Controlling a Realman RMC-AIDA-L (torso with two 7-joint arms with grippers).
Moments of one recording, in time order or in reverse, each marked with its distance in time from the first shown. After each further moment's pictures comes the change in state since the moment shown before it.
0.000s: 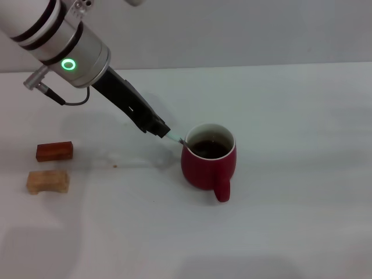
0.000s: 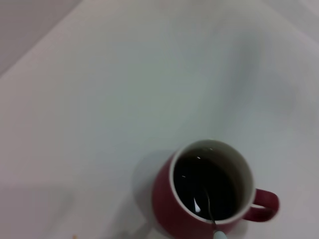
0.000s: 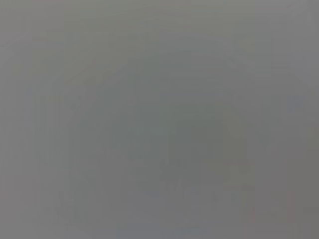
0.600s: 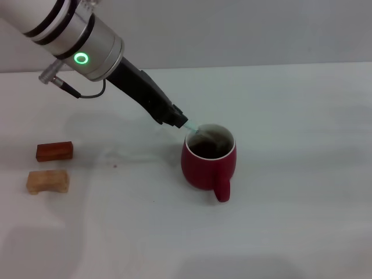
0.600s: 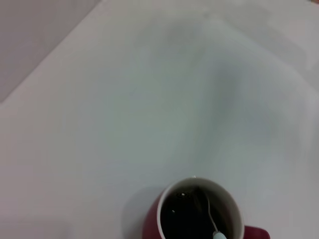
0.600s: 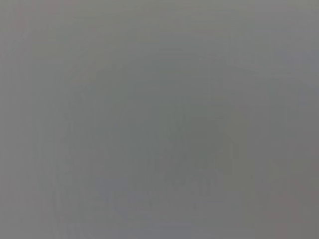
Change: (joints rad) left arm -0.008 -0.010 0.000 0.002 -0.059 -0.039 0.036; right arm 0.008 0.002 -0.003 0.000 0.000 0.017 -0.001
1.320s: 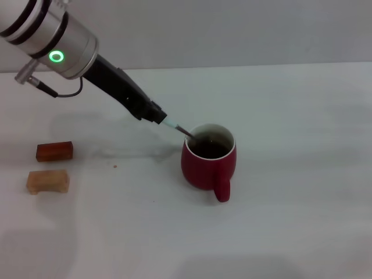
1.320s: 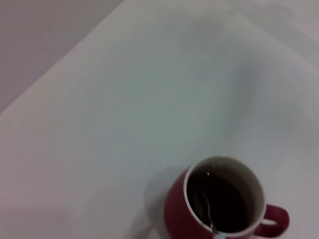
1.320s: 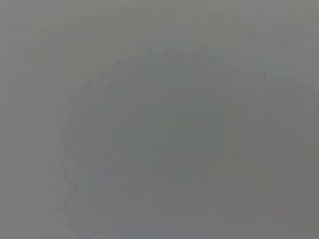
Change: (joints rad) left arm 0.033 0.022 -0.061 0.007 0.032 0.029 0.007; right arm 0.008 0.007 -0.001 -0.001 -0.004 0.000 0.000
